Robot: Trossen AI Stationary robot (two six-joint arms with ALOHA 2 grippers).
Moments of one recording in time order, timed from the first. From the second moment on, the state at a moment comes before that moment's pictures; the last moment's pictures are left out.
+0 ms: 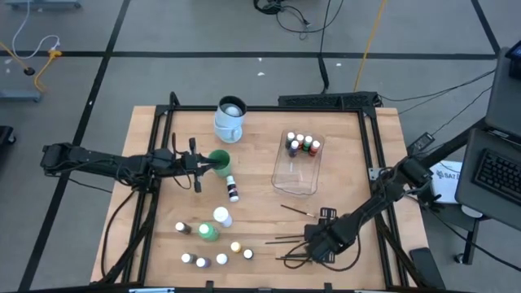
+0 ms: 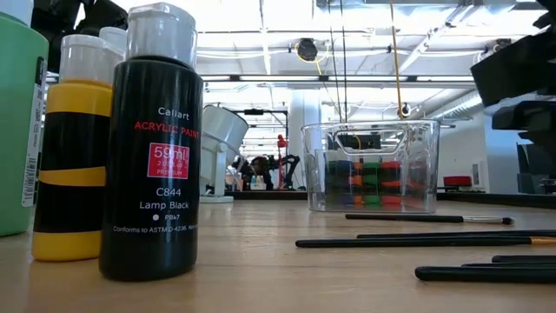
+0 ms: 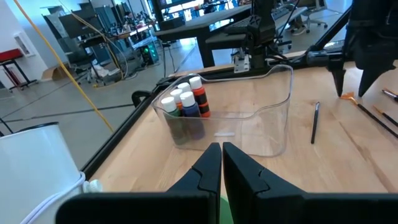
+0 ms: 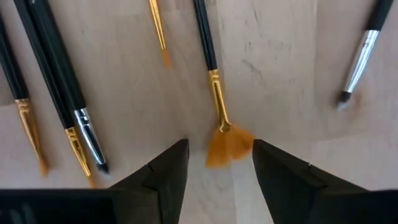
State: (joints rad) left arm 0.00 0.71 0.20 0.39 -0.18 0.21; right arm 0.67 1.83 1.08 -0.84 0.10 0.78
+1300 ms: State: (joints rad) left arm 0.00 0.71 0.20 0.39 -0.18 0.21; right arm 0.68 1.60 1.02 -0.77 0.41 0.76
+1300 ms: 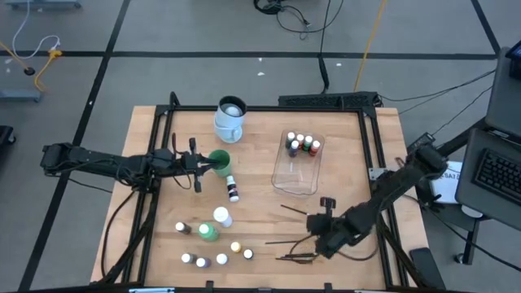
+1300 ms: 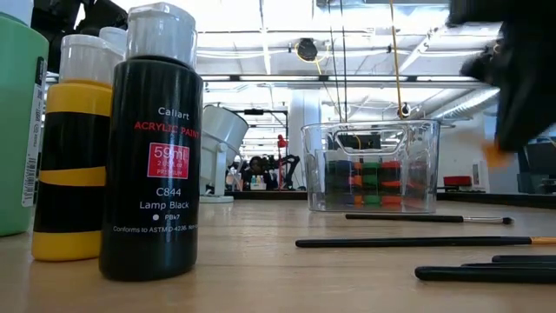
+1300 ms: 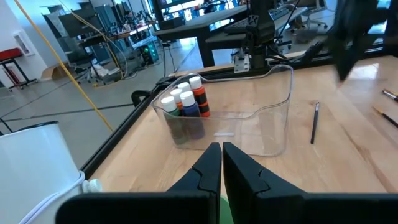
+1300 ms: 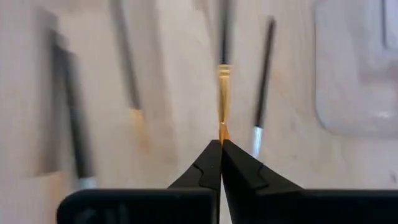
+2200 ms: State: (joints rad) left arm -0.02 0.75 0.20 0.61 0.09 0.15; right arm 0.11 1.56 0.77 0.53 0.00 0.02
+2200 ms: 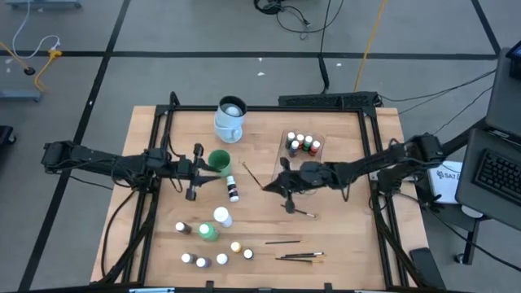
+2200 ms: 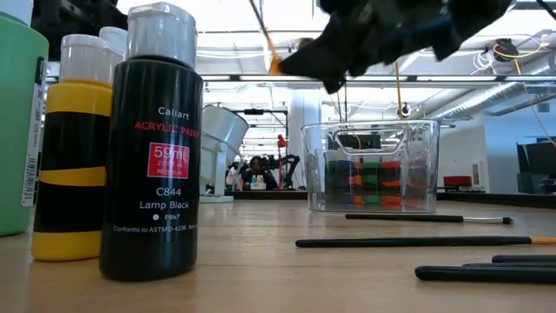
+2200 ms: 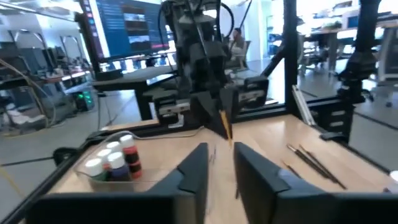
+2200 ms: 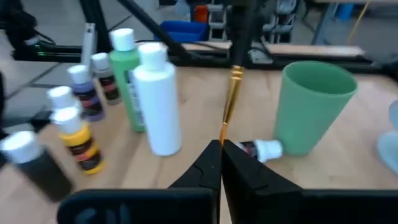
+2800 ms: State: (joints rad) left arm -0.03 0.87 0.20 0.75 0.23 0.22; right arm 0.04 1.84 1.03 0.50 -0.07 -0.01
